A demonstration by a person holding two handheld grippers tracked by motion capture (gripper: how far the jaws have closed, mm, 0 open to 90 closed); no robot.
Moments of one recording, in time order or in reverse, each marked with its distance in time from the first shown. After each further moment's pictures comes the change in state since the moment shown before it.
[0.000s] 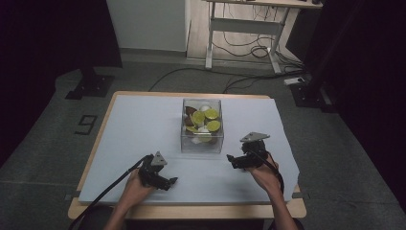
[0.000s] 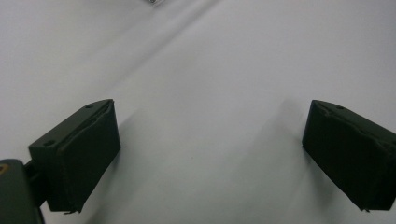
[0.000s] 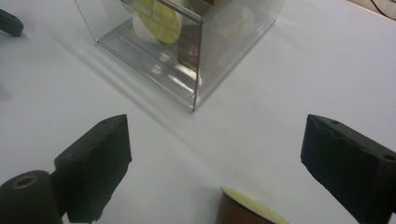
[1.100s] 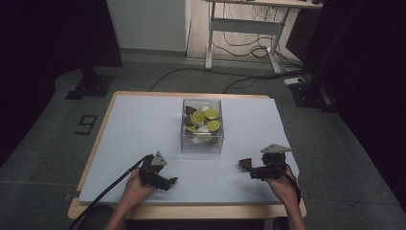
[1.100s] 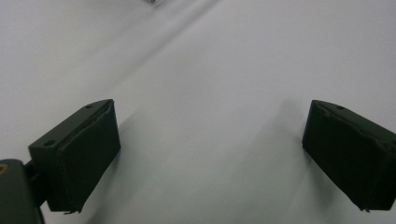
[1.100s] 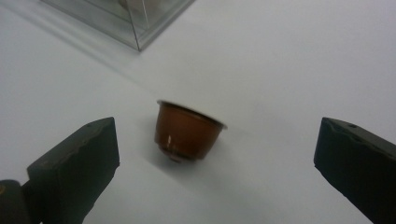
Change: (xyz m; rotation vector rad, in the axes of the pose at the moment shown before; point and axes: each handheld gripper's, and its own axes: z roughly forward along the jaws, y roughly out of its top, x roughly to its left) left arm 0.000 0.000 0.000 0.000 0.001 0.002; right arm -0.033 -0.064 -0.017 0.010 -0.068 0.091
